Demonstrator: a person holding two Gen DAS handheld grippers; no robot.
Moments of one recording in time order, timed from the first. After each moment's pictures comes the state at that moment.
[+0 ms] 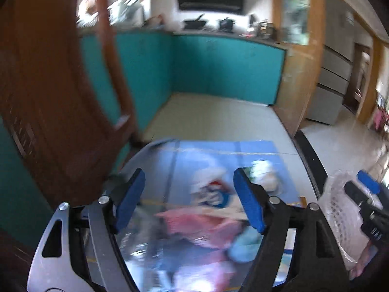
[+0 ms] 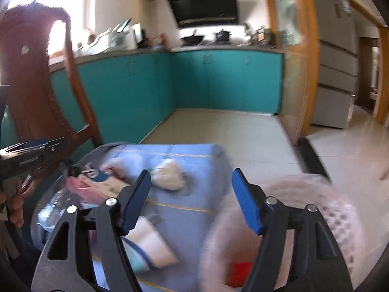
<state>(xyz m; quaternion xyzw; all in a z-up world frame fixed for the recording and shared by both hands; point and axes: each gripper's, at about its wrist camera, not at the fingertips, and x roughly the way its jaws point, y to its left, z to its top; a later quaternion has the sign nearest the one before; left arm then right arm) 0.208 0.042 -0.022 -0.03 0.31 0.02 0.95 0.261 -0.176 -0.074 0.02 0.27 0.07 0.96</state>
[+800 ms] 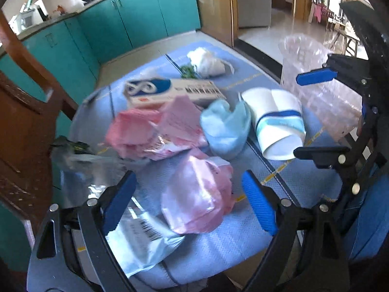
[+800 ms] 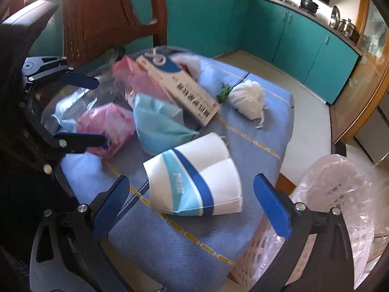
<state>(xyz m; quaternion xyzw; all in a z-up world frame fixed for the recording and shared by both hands) 0.172 0.005 -0.112 0.19 0.44 -0.20 0.85 0.250 -0.106 -0.144 -0.15 0.43 0.22 0.86</state>
